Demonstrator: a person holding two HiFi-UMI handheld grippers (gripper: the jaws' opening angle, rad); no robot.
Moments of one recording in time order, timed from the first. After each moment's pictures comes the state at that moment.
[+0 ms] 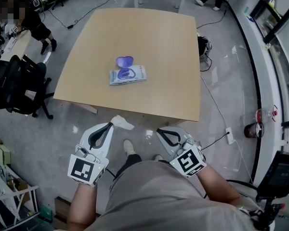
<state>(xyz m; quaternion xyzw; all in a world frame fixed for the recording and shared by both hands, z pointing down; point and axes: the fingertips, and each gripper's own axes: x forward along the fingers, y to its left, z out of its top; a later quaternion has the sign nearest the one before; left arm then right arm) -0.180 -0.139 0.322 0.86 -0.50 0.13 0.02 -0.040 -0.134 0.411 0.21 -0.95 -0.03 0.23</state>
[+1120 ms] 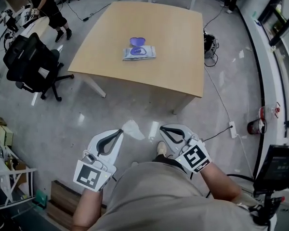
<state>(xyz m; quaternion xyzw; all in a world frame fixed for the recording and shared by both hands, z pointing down) -0.145 0.096 0.310 0.86 -0.50 0.11 0.03 -0.034 0.062 0.397 0.17 -0.96 -0.01 0.20</state>
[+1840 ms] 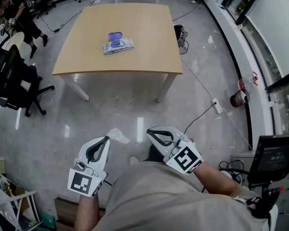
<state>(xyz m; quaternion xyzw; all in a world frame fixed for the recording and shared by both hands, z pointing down) -0.215 0.276 0.320 0.89 -0.44 0.08 0.01 -0.094 0.263 0.364 0.25 -0.95 -0.02 0.20</state>
